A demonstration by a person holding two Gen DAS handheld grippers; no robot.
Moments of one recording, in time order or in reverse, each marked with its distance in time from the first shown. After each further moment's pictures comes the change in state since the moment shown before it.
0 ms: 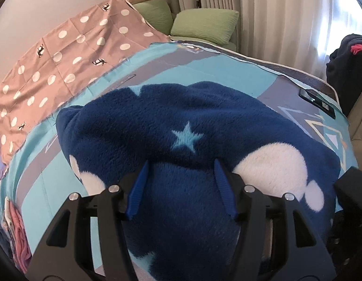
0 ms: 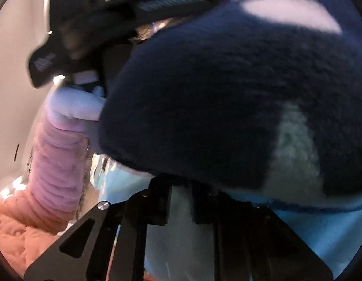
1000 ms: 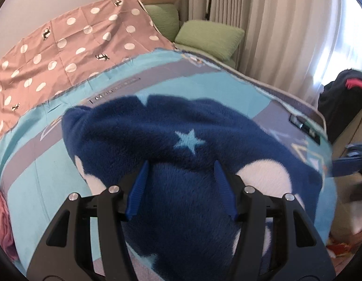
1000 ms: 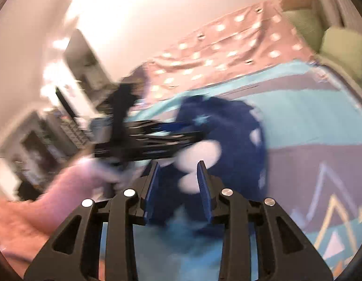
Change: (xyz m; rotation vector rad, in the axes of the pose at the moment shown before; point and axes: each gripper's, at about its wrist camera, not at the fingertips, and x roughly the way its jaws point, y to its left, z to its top) left arm -0.033 0.035 0.008 -0.148 -0.057 -0.094; right arm -0.123 0.028 0.038 -0.205 -0.382 -0.371
